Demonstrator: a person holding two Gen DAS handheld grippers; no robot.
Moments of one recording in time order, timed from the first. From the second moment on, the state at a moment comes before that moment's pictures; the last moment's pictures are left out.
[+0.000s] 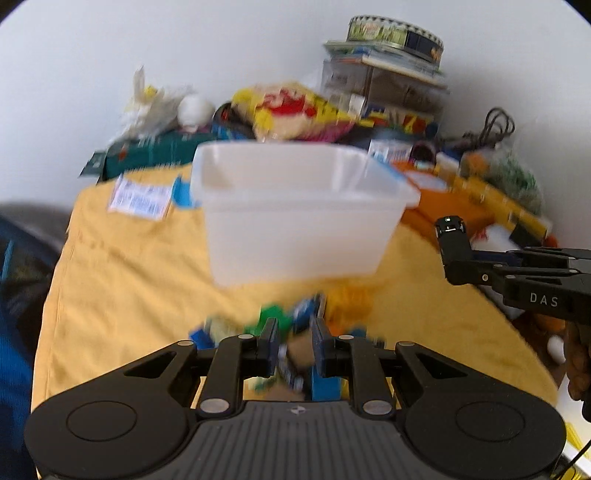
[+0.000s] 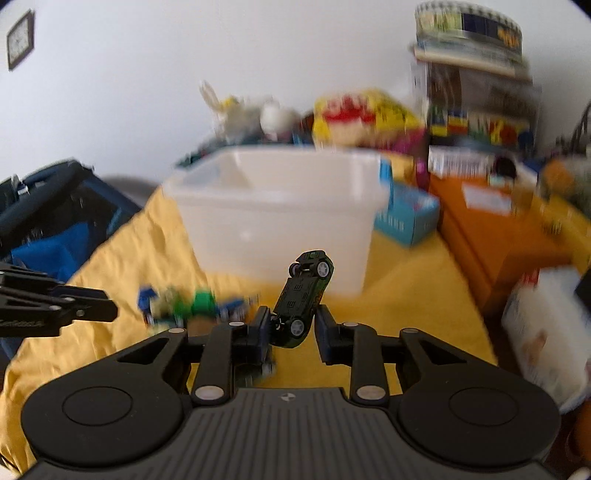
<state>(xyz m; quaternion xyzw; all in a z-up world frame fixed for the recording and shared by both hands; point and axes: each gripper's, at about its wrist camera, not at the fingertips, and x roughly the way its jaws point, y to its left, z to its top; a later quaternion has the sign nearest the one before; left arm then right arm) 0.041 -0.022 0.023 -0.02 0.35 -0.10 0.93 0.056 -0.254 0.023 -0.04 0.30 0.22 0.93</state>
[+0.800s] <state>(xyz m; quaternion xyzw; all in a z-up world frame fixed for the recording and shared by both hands) 0.008 -0.021 -0.072 0.01 0.42 -0.09 0.90 0.040 -0.263 0.018 -0.05 0.31 0.24 0.92</state>
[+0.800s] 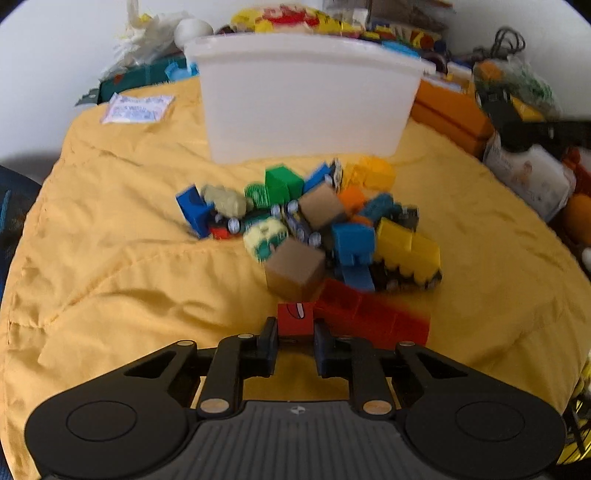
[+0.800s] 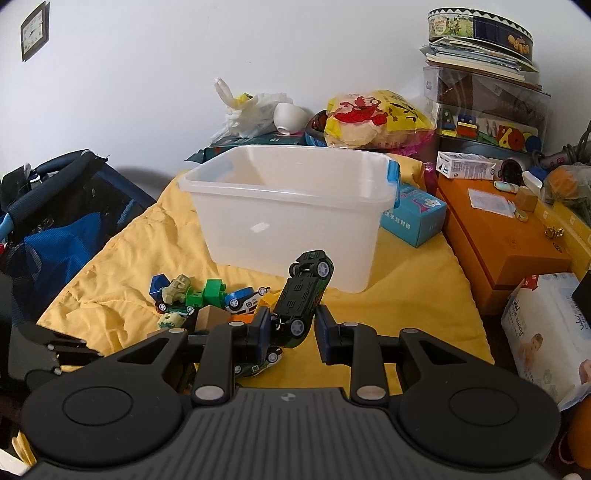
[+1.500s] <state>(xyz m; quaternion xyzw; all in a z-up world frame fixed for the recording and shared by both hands) 0.091 -0.017 0.058 -0.05 0.31 -0.06 0.95 0.092 -0.253 0.062 -0.04 0.26 0.24 0.94</state>
